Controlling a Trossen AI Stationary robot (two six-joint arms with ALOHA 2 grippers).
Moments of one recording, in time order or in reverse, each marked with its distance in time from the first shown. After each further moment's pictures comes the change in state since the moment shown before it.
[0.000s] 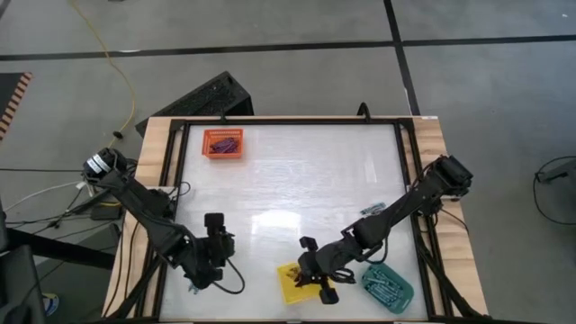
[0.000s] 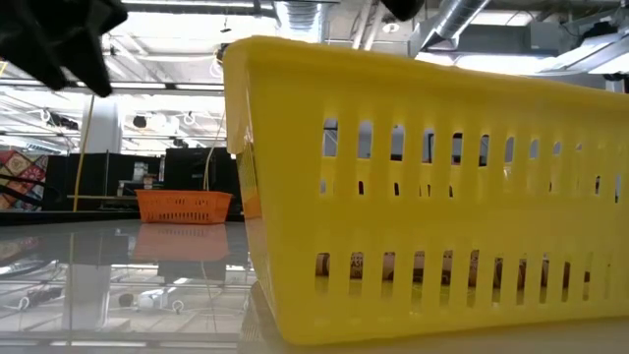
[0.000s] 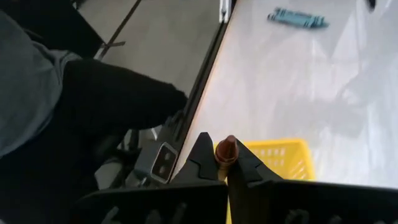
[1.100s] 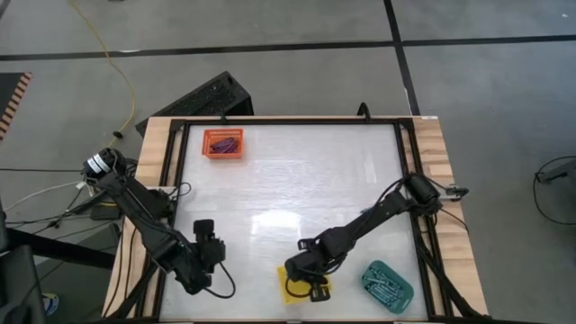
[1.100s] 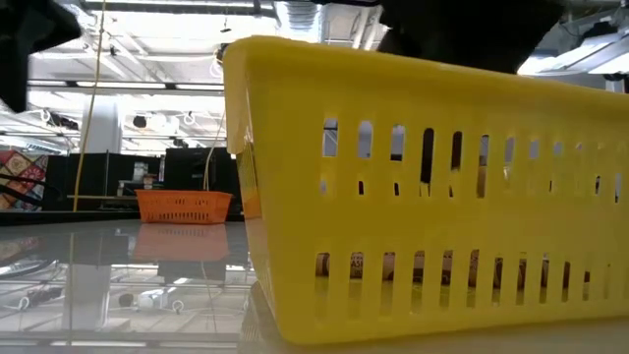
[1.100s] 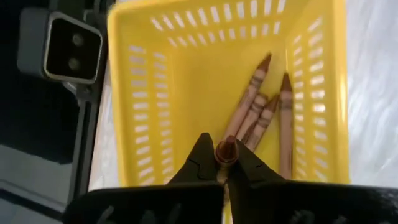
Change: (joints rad) left arm -0.069 0.000 0.000 -0.108 0.177 -0.190; right arm -0.066 0.301 0.304 -0.565 -0.145 0.012
